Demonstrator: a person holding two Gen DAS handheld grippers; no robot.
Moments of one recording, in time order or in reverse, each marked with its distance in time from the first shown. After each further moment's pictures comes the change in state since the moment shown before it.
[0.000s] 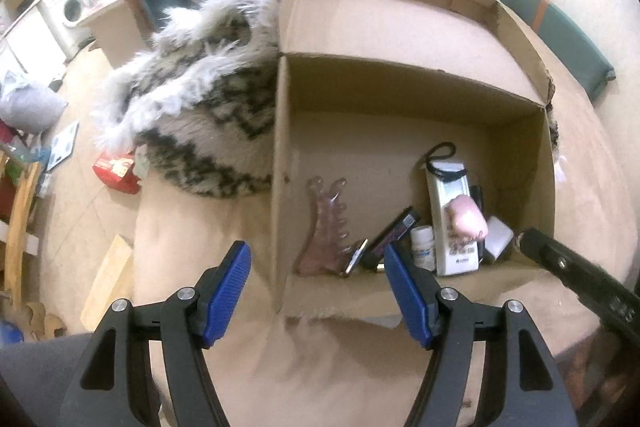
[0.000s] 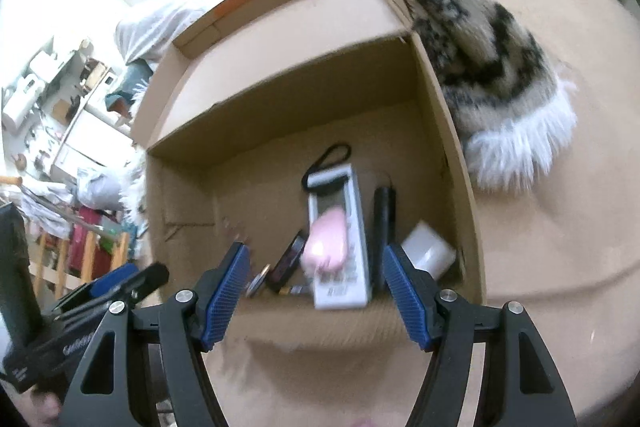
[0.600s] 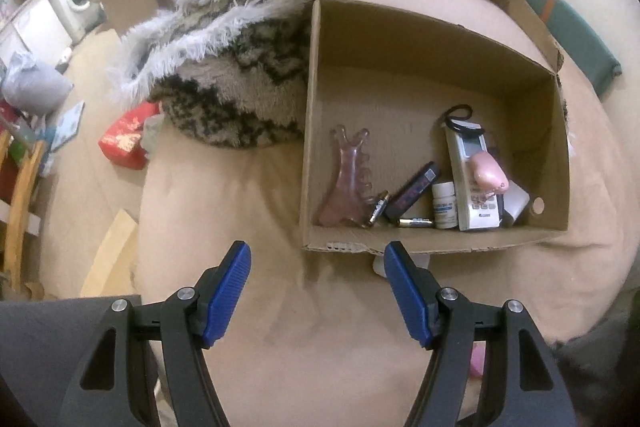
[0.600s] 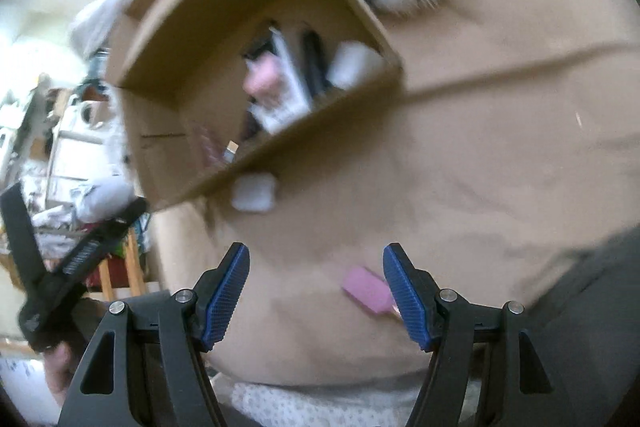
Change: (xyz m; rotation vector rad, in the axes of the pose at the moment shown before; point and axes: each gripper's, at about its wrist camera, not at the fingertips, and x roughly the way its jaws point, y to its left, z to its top) left arm 0.008 0.019 -0.037 -0.035 0.044 0.014; right arm -0.015 -0.039 -0.114 0.289 0.216 -0.064
